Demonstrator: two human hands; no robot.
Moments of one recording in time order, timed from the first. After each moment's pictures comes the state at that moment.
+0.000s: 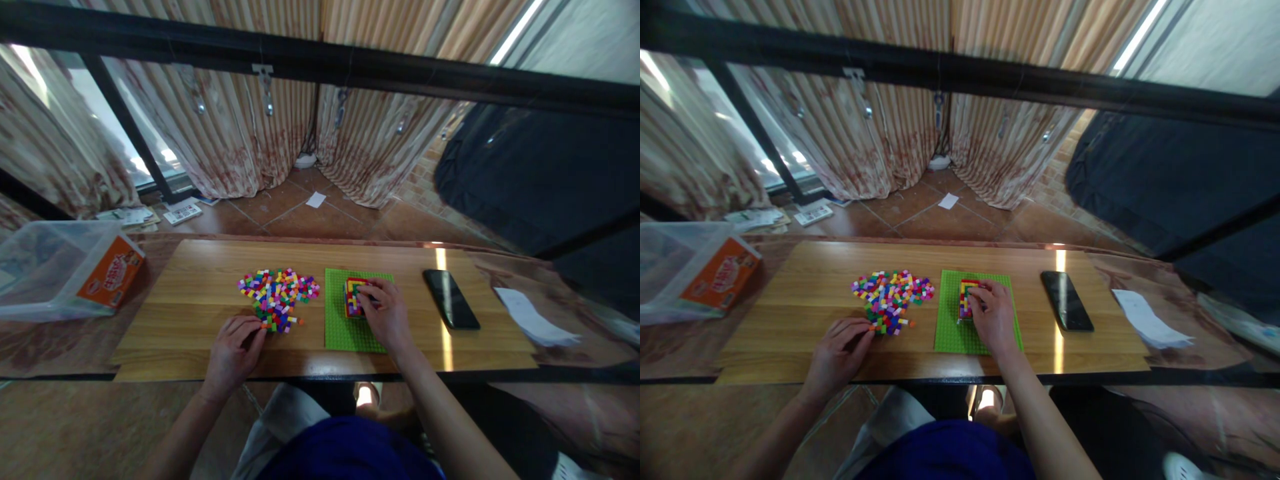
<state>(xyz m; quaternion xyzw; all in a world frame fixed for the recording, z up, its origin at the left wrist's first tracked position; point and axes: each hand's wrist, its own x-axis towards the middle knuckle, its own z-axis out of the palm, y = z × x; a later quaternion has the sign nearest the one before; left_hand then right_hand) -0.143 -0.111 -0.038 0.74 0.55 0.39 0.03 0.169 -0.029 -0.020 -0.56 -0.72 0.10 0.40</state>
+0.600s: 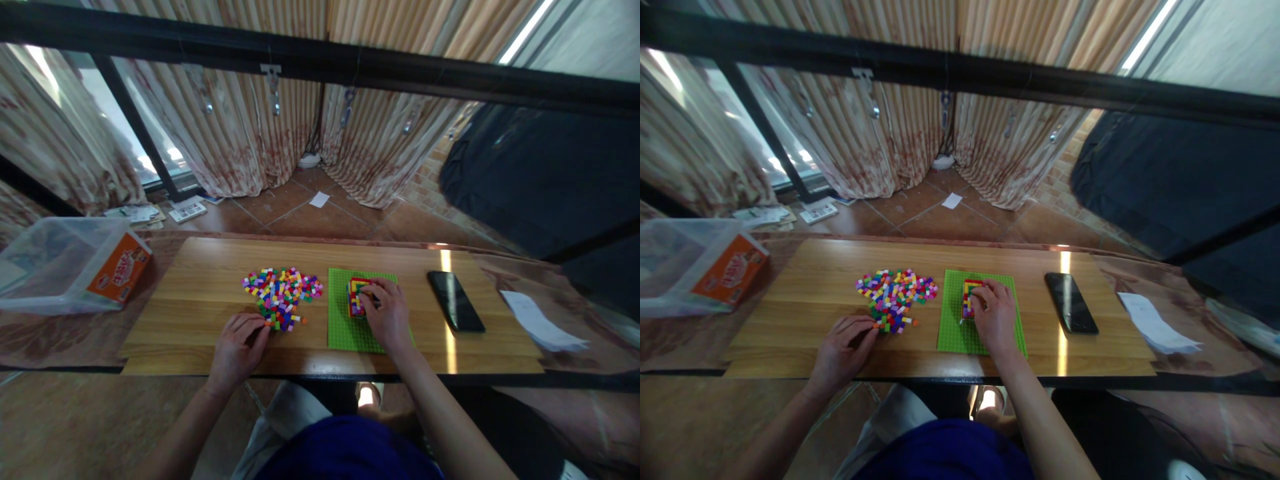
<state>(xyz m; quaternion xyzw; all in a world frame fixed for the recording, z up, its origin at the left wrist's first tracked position) -0.141 -0.112 -0.036 0.74 0.55 0.39 0.03 0.164 -0.028 -0.021 -0.57 -0.73 0.05 0.37</state>
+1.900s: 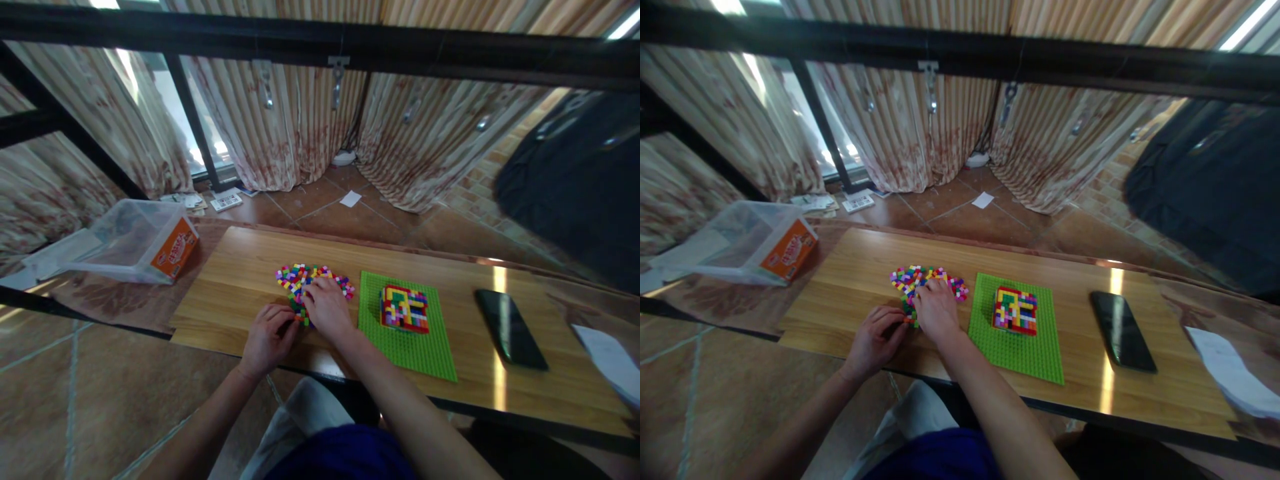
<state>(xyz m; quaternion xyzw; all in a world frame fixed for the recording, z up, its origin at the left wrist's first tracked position) -0.139 -0.116 -0.039 0.71 0.58 0.39 0.09 0.004 -0.024 -0.019 -0.43 -0.87 0.14 0.17</state>
